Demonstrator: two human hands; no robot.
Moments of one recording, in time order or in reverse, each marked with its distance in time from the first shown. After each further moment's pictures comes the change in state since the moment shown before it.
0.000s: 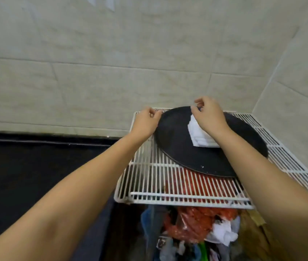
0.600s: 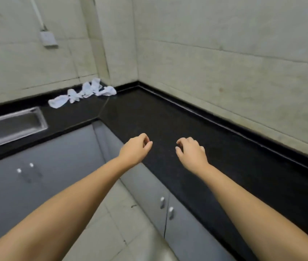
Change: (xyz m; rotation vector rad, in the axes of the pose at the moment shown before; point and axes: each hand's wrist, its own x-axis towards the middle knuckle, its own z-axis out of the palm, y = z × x) left_hand -0.371 -0.265 -0.555 0.673 0.466 -0.498; right_hand -0.370 -0.454 0.379 -0.034 -0.648 -0.751
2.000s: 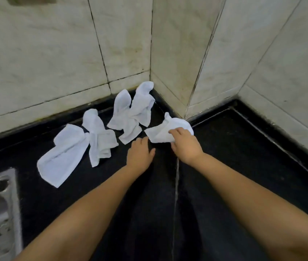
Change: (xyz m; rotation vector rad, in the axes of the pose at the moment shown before) left_hand 0.710 -0.591 -0.061 0.007 -0.078 -0.325; right_hand 0.811 -0.356 0.415 -0.157 -0.368 -0.283
